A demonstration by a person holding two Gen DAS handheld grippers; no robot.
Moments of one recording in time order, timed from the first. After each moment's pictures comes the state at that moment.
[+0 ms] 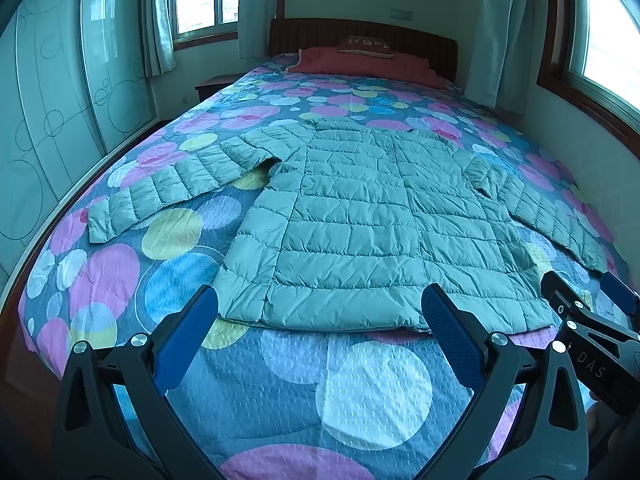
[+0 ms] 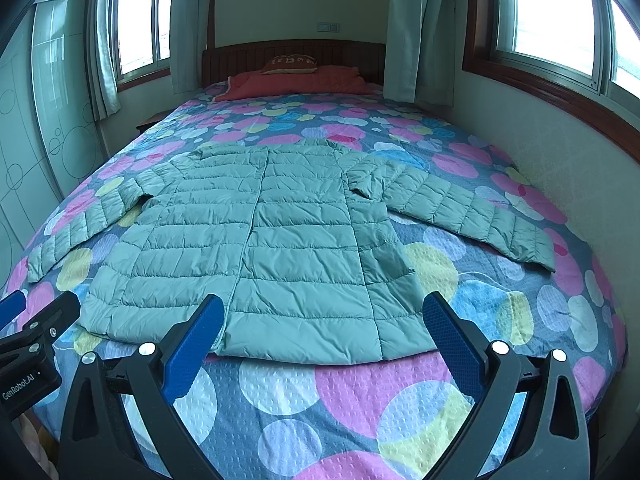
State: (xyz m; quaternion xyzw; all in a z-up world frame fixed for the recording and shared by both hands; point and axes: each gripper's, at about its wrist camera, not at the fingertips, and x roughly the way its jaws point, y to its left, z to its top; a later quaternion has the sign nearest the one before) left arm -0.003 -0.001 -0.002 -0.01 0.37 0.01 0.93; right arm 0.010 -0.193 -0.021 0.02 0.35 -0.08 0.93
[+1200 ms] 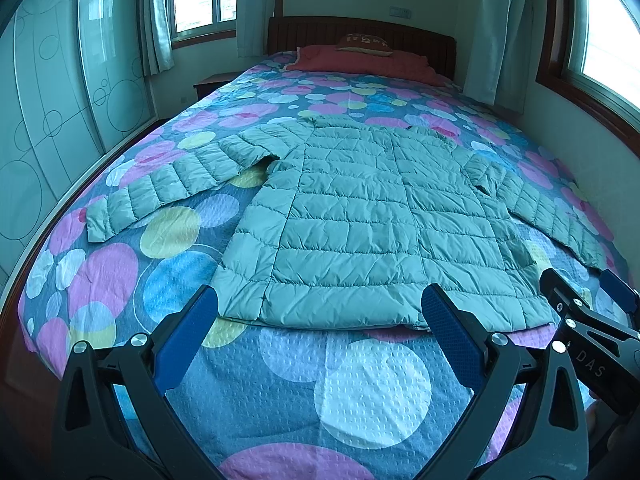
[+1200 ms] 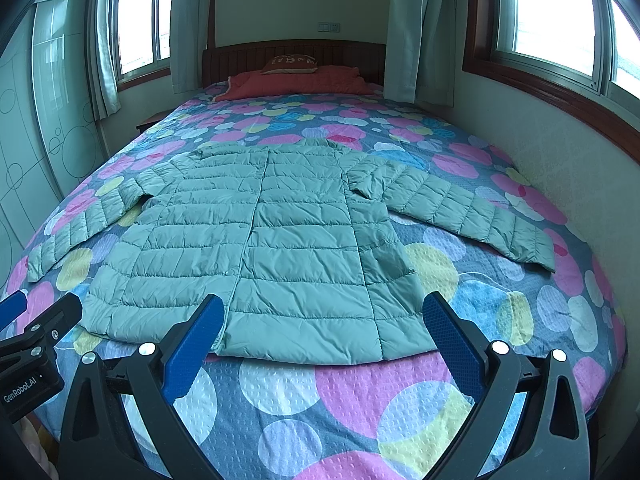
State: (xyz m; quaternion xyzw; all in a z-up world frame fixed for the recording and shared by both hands) left arm -0.004 -0.002 -0.004 -0.01 0.37 0.00 0.93; right arm 0.010 -0.194 -0.020 0.02 0.35 -0.08 0.93
